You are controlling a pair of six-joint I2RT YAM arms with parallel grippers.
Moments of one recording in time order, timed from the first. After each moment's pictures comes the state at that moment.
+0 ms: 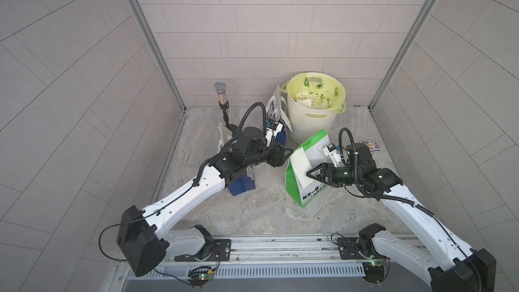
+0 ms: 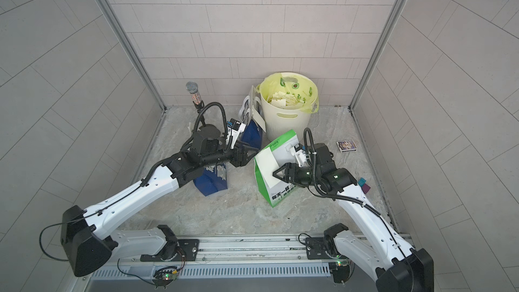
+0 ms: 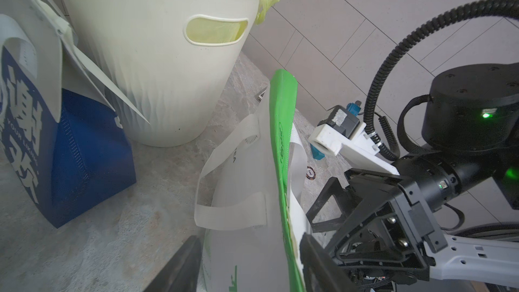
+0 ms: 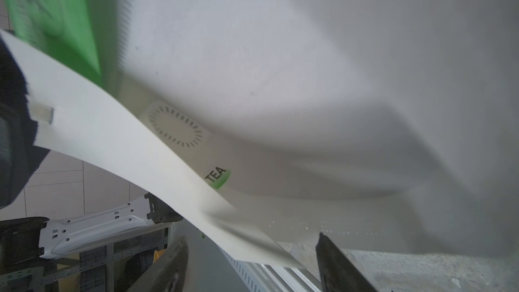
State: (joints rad) left arm -0.73 1.26 1.09 -0.24 0.27 -0.34; right arm 0.33 0.95 0.78 -0.60 -0.69 0.66
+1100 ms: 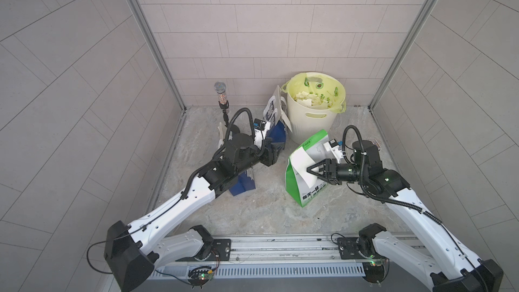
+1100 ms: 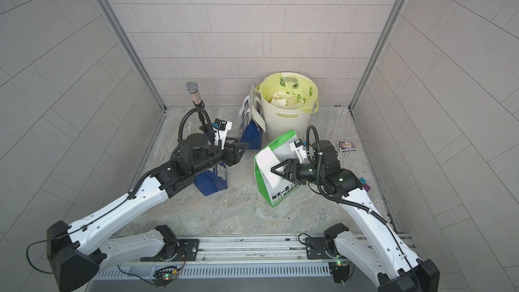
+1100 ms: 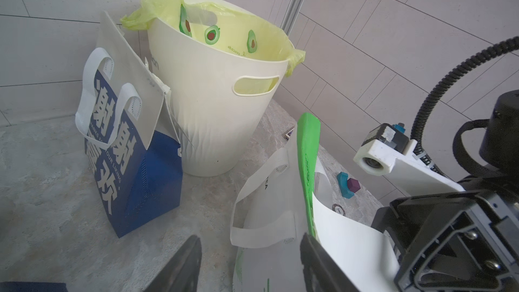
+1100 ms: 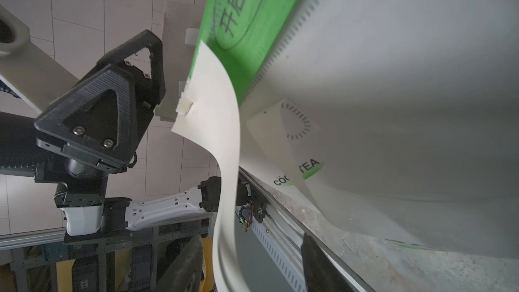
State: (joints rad) left arm -0.73 1.11 0.96 -0.13 0.07 -0.31; right arm 0.33 0.89 0.83 -0.59 -0.81 0.77
